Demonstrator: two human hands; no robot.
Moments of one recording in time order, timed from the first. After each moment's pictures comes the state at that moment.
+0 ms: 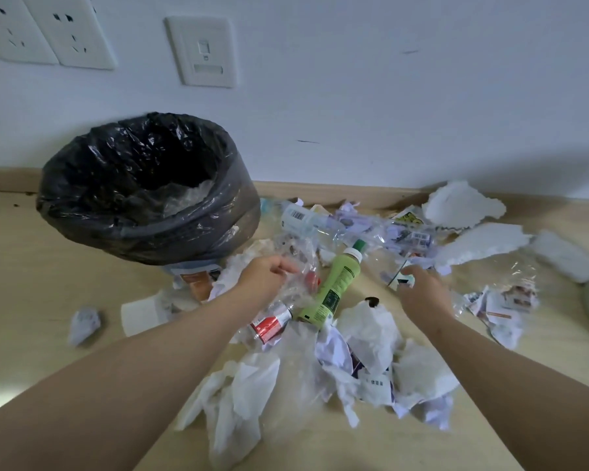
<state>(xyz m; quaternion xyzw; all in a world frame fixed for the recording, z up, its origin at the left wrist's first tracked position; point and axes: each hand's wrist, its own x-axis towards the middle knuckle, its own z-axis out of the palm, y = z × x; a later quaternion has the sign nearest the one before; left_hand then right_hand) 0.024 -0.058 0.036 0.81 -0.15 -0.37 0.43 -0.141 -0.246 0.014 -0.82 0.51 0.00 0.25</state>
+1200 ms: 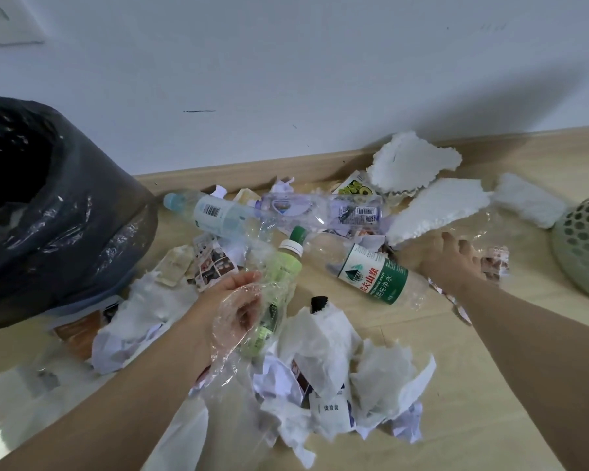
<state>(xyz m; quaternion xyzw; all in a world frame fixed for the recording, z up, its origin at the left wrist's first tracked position) -0.003 -0.130 -0.003 0.57 0.12 -0.54 0.60 -0.206 -0.391 -0.051 -0.72 0.65 0.09 0.24</state>
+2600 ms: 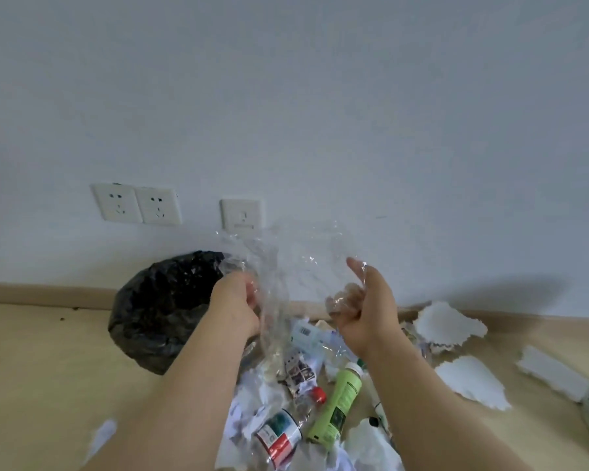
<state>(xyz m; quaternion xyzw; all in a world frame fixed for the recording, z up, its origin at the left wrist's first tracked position) 0.054 -0.043 0.225 0.51 0.17 -0.36 0.77 -0.056 -0.150 0.228 -0.29 0.33 -0.28 0.85</state>
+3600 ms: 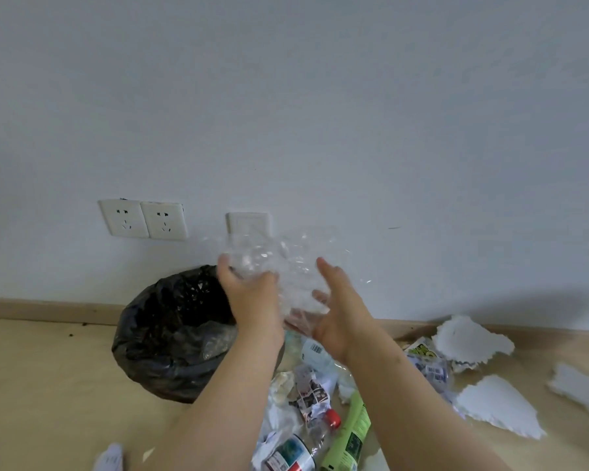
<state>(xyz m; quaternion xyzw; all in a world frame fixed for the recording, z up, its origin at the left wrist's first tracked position) 0.050 -0.076 0.225 0.56 0.02 -0.07 0.83 -0.018 -0.141 0.235 -0.42 0.26 -0.13 0.86</state>
